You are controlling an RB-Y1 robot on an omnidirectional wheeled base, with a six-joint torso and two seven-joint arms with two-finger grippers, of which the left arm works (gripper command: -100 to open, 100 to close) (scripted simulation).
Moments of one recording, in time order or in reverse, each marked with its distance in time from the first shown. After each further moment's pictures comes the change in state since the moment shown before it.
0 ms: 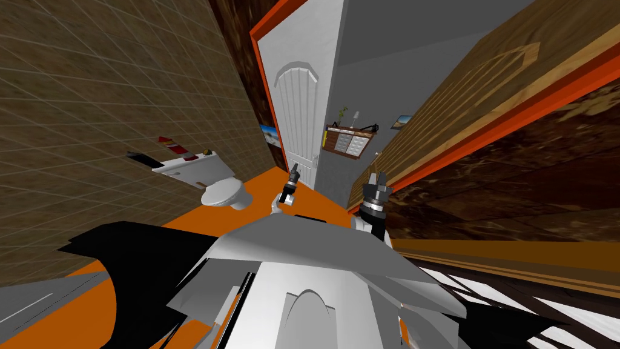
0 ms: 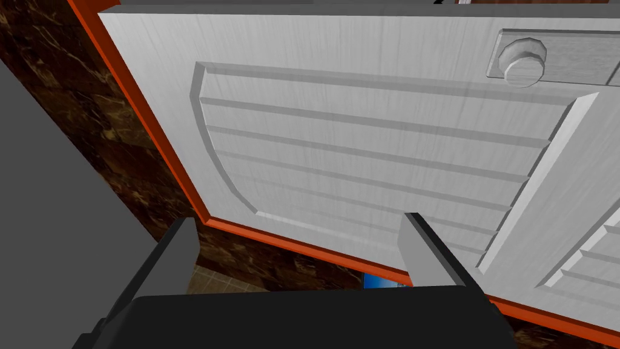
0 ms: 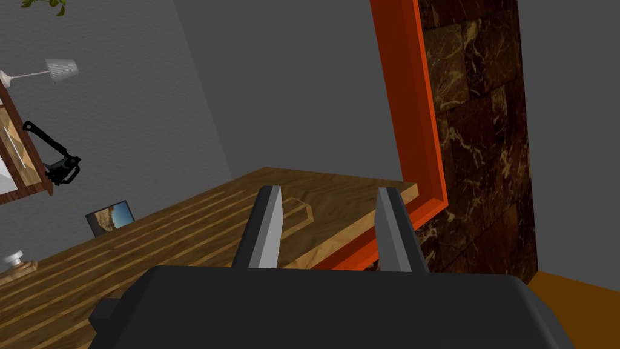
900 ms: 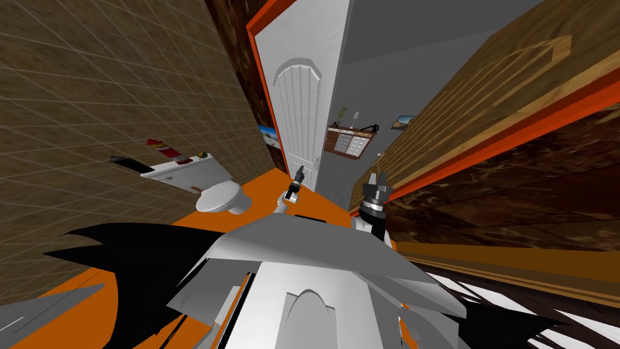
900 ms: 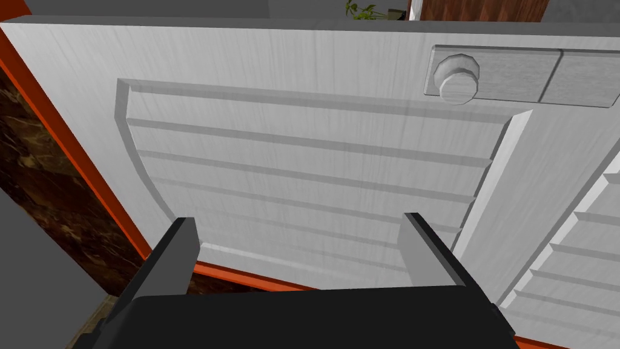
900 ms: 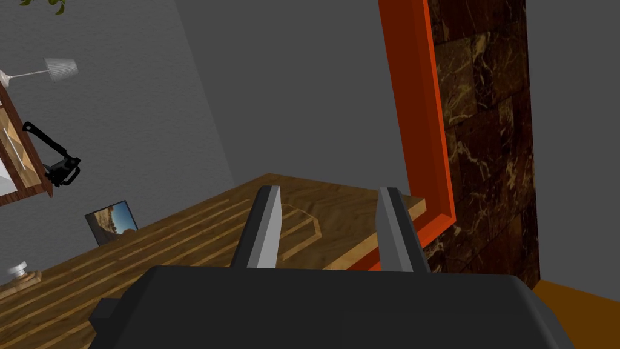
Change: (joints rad) arm -0.146 -0.008 -0.023 0.238 -0.005 0.009 0.010
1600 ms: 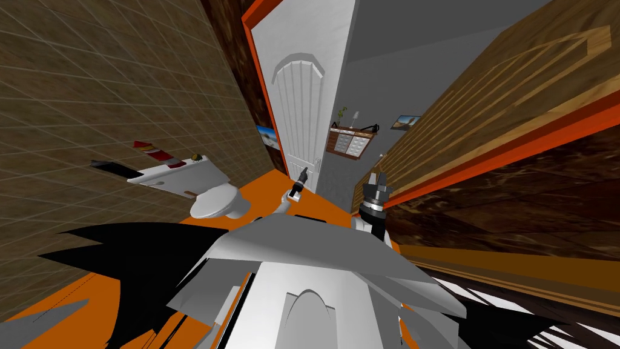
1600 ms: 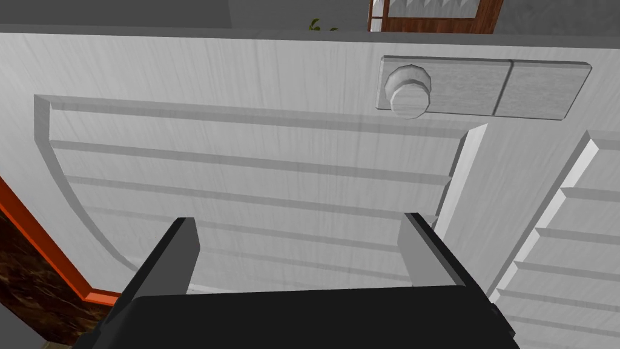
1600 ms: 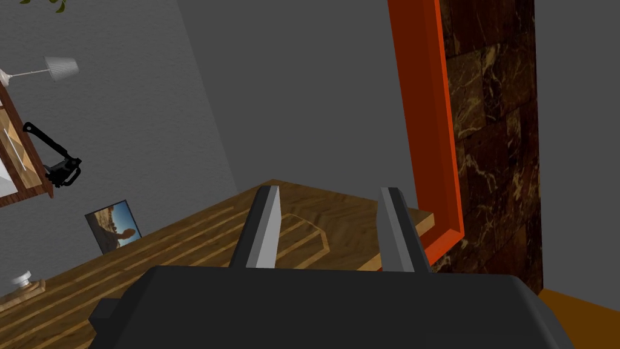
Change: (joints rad) arm -0.115 -0.011 -0.022 0.184 -0.004 0.018 0.012
